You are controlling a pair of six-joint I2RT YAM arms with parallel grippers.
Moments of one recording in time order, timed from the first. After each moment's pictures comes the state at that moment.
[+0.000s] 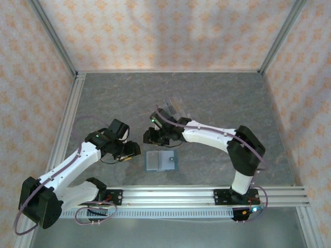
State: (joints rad) left arm -0.44 1.06 0.73 -0.89 0.28 -0.78; right arm 0.92 1.75 1.27 -0.44 -0.29 0.93
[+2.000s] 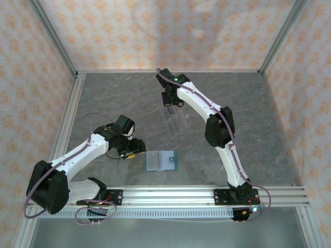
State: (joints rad) left arm -0.44 1.22 0.77 -0.82 0.32 -0.76; right arm 0.62 2.32 2.25 -1.16 0.20 0.38
